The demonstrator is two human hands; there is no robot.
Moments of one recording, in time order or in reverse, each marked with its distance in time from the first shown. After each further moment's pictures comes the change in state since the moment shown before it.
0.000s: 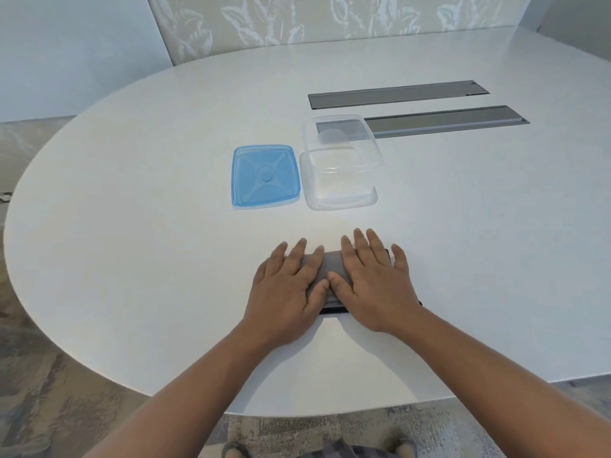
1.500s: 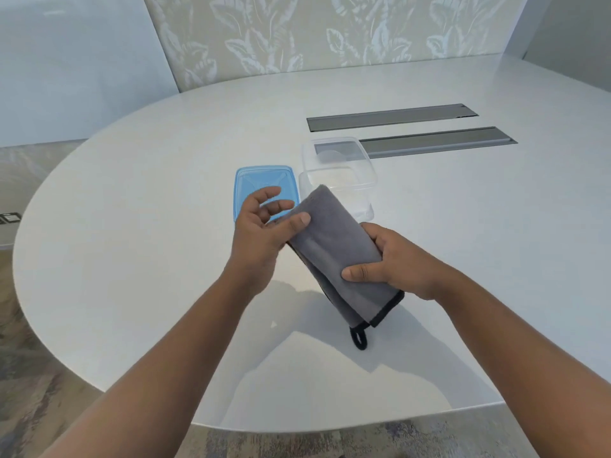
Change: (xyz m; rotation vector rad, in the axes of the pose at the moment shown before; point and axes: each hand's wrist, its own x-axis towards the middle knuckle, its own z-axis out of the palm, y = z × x) left_hand 0.058 0.001 -0.091 -1.541 0.307 -0.153; right_hand 0.021 0.040 -0.080 1.148 -0.258 -0.141
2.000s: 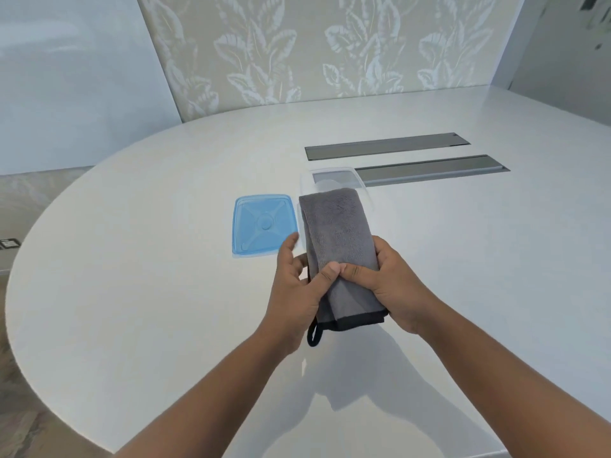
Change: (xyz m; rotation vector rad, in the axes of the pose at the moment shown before) left_hand -0.025 -0.026 0.044 -0.009 -0.020 -0.131; right_hand 0.018 -0.008 0.019 0.342 0.330 -0.029
